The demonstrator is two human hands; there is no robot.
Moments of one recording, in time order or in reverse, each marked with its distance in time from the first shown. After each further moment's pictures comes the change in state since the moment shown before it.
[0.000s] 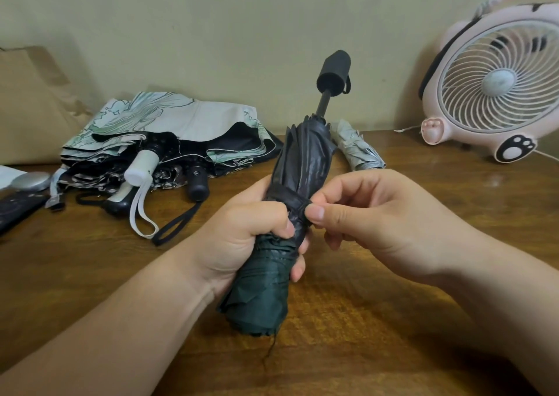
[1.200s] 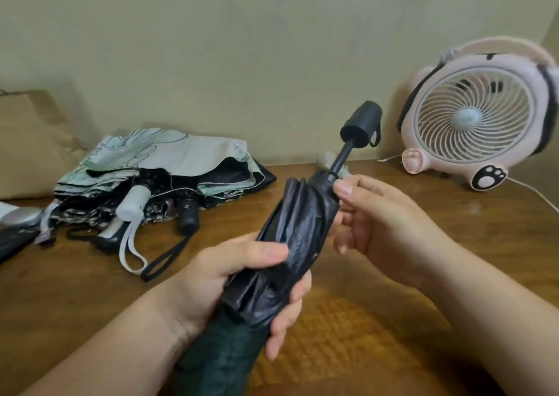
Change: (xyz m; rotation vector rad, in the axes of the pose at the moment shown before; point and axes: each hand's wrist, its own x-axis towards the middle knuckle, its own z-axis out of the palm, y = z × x) left_hand -0.003 0.008 -0.006 0.059 -0.347 -0.244; right_hand 0.016 0.012 -0.042 0.349 0.092 -0.009
